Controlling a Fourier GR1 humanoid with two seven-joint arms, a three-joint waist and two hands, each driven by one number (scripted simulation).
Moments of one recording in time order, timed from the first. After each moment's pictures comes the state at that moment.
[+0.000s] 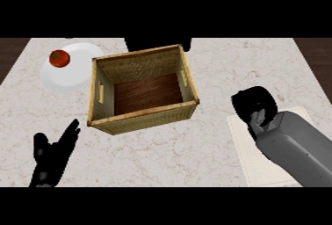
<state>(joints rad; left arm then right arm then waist) 0.09 0.40 -0.21 -1.42 0.30 0.19 0.17 -0.68 -0.54 0.64 -1.52 0.43 1.04 0.96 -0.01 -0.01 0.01</state>
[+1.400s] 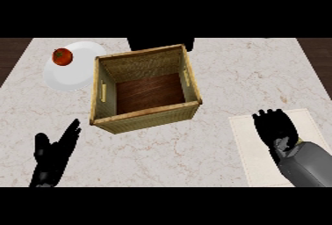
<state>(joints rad) 0.10 0.36 -0.16 -1.43 0.24 0.14 0.19 -0.40 -0.64 0.62 -1.51 0.78 0.85 0.70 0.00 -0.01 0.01</state>
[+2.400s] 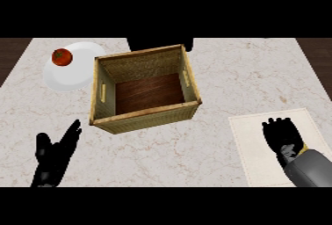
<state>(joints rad) 0.11 0.32 -0.13 -1.45 0.20 0.12 0.22 -0.32 -0.64 0.61 -1.37 0.96 0.77 0.57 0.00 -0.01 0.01</state>
